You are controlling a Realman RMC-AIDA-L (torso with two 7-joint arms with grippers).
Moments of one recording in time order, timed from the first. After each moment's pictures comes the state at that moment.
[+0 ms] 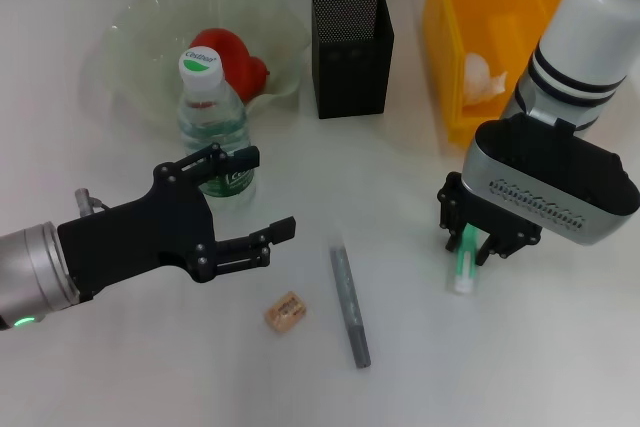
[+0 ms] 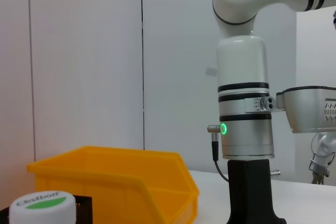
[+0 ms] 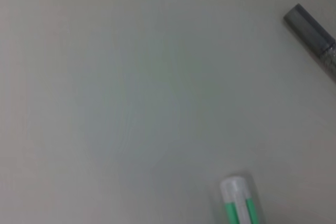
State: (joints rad) left arm -0.28 -2.08 1.16 0.57 1.42 1.53 -0.88; right arm 1.04 2.09 -1.42 -0.62 -2.64 -1.46 0.82
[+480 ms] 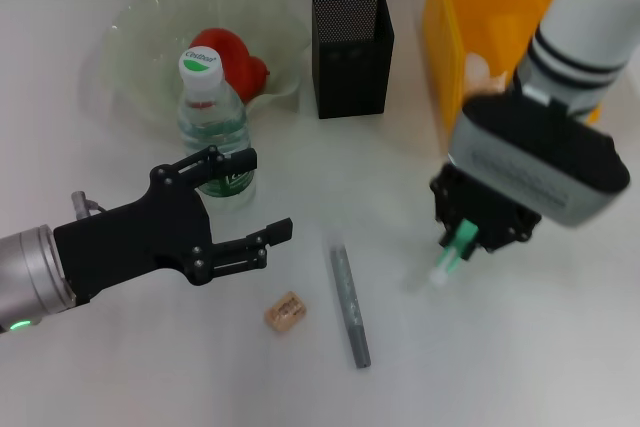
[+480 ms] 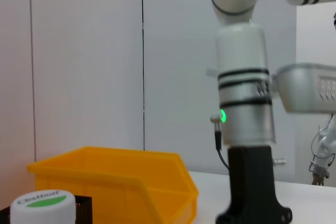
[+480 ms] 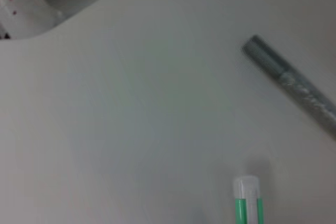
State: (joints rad) left arm -0.27 -2.07 1.15 0.58 1.42 1.54 -0.88; right arm 1.04 2.08 -1.40 -0.70 -2.62 -1.55 0.94
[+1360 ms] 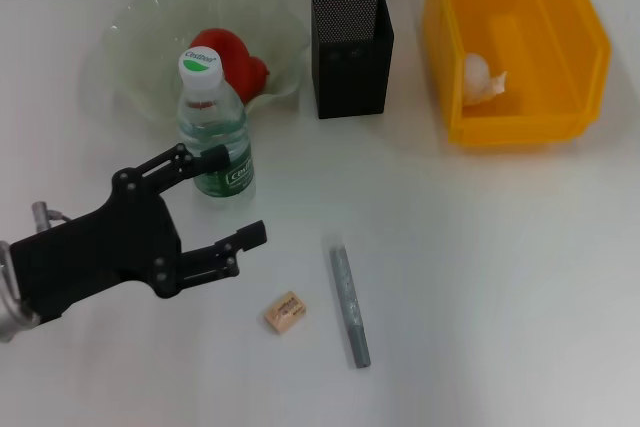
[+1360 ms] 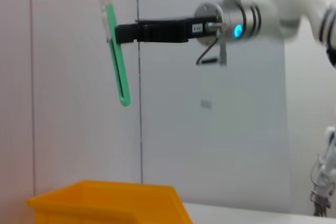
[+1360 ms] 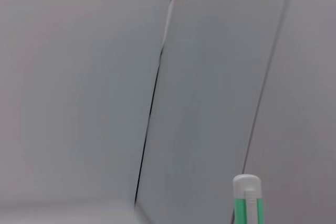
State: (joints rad) left arm -0.22 -2.07 1.08 0.58 1.40 1.68 -0.85; right arm 0.62 2.08 -0.88 -1.30 -1.72 -1.39 1.73
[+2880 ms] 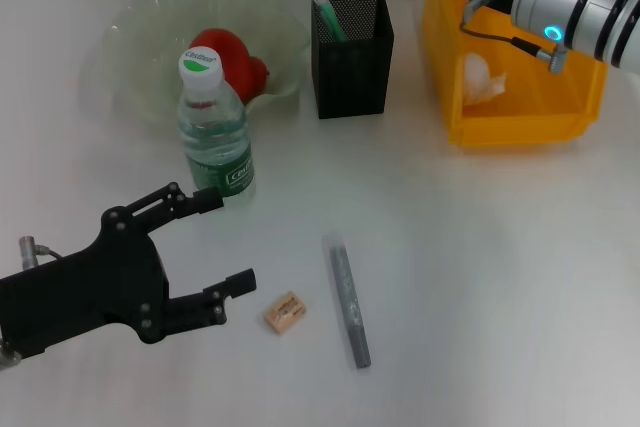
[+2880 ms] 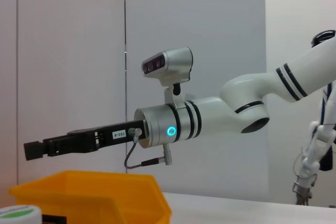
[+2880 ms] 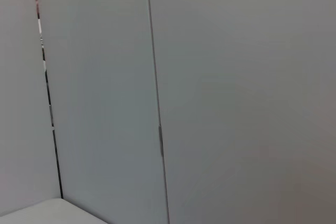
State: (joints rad) left arm -0.17 -2.06 1.08 0.60 1.46 1.73 -0.84; right arm 0.81 2.08 -0.93 -0.38 -1.37 -0.97 1.10
